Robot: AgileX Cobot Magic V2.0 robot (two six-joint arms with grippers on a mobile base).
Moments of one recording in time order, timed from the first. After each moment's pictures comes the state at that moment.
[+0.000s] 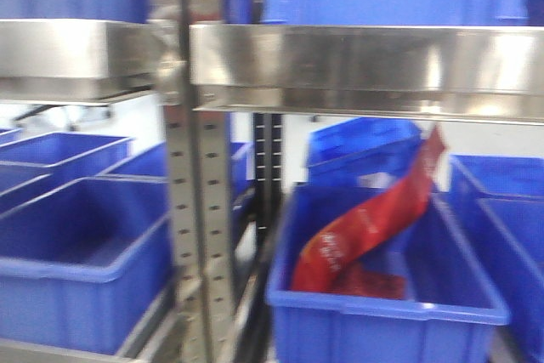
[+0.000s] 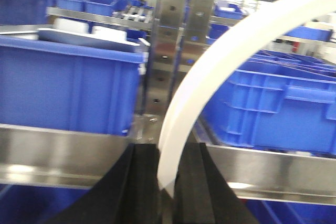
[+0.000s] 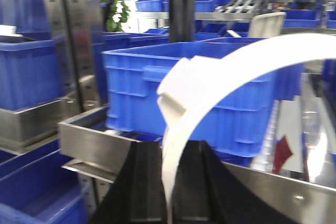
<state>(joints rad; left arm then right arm) -0.19 0.43 -0.59 -0.01 0.22 -0.10 0.38 0.43 -0.60 -0.18 0.28 0.26</state>
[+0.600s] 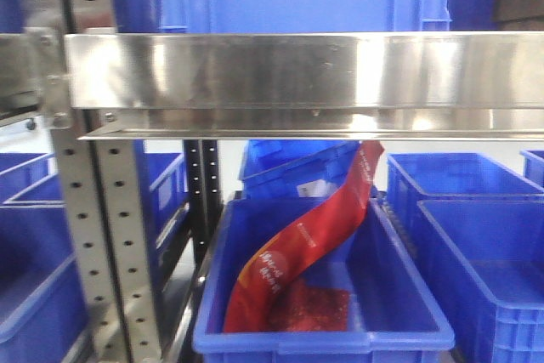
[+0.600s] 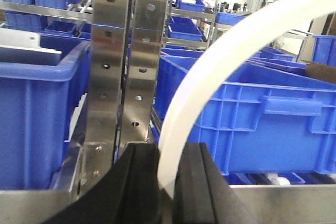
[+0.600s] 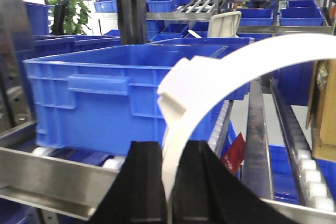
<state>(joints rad) -0.19 0.43 -0.59 -0.01 0.22 -0.10 0.38 0.43 -0.60 -0.18 0.28 0.26</state>
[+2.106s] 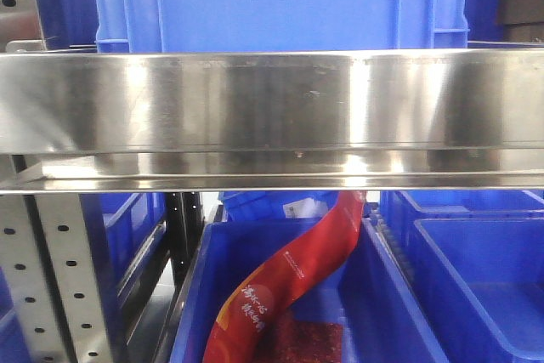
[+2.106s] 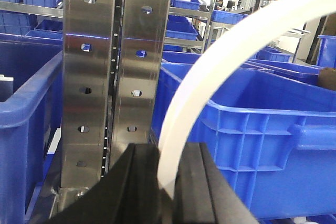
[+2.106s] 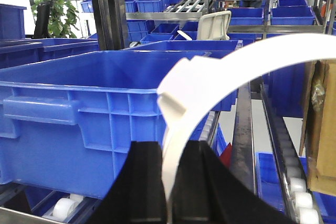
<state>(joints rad) -0.19 0.43 -0.59 -0.01 0.22 -0.10 0.38 0.43 -0.60 -0.18 0.28 0.26</state>
